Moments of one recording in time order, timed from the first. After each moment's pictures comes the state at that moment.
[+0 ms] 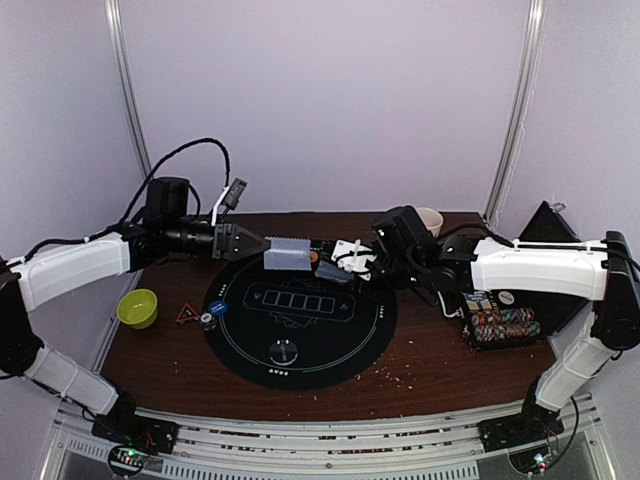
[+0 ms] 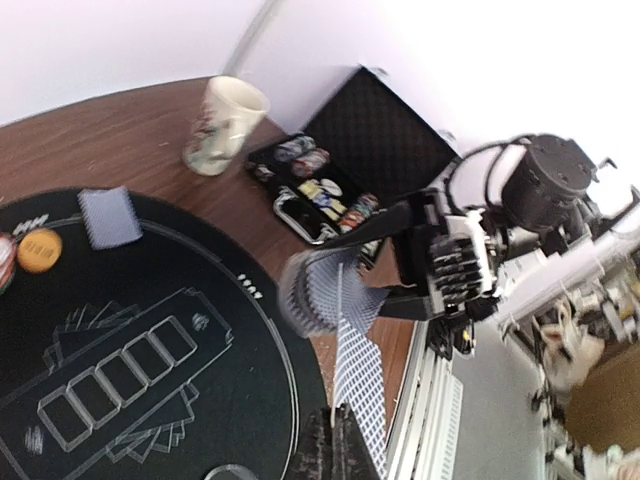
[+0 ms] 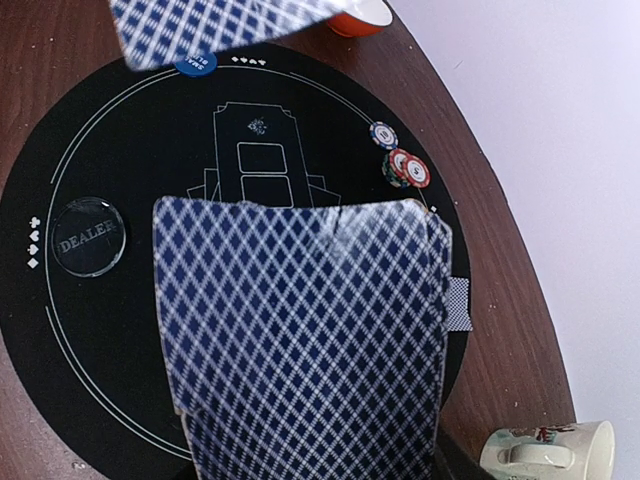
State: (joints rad) left arm -0.46 1.37 1.01 -0.06 0.88 -0.31; right arm 0.91 1.57 1.18 -0.27 0.13 -0.50
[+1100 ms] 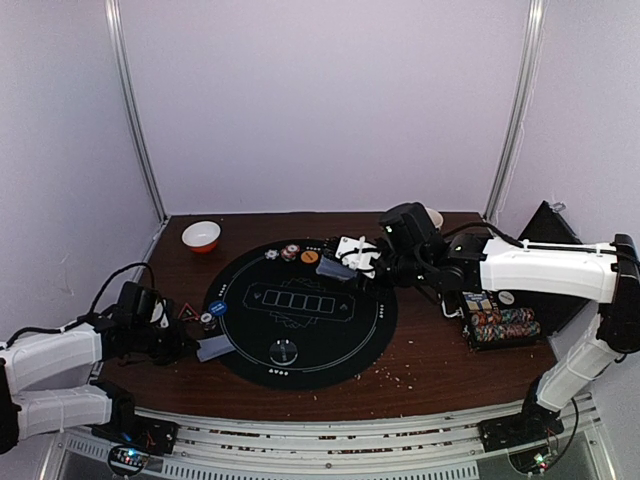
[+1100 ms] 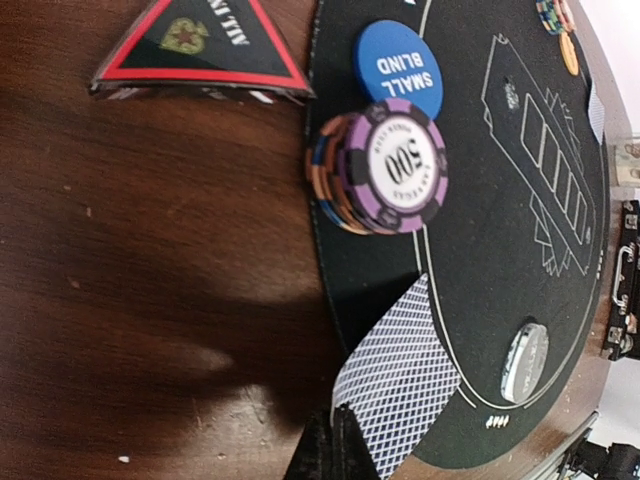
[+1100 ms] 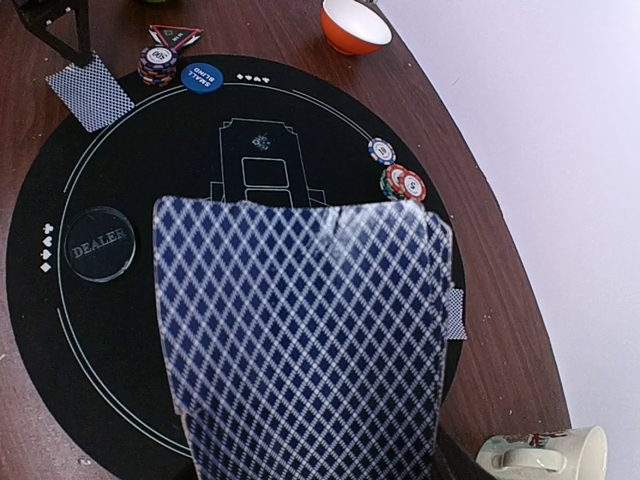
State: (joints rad) left arm -0.30 0.93 0.31 -0.32 0.27 -0.76; right arm 0.91 1.53 1.16 -0.26 0.10 -0.51
